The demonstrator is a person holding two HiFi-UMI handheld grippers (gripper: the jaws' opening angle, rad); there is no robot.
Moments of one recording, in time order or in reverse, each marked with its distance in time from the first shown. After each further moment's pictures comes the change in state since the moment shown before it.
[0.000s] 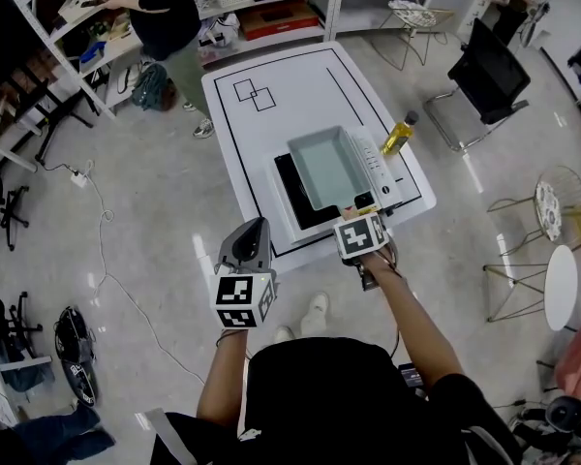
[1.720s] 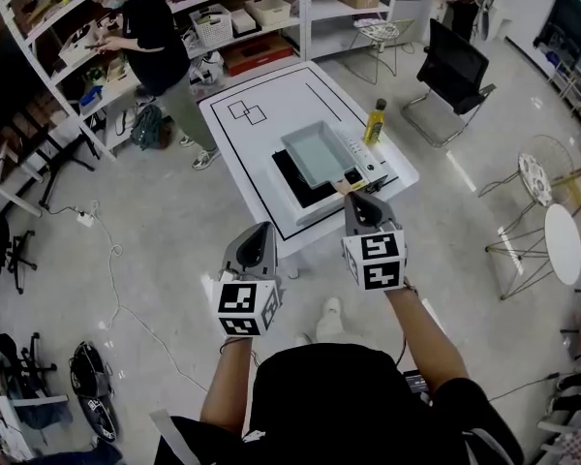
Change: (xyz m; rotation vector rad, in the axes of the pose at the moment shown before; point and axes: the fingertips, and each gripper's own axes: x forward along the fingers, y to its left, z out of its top) left arm -0.132 -0.050 0.030 0.090 -0.116 -0.143; right arm -0.239 0.062 0.013 0.093 -0.763 -0.139
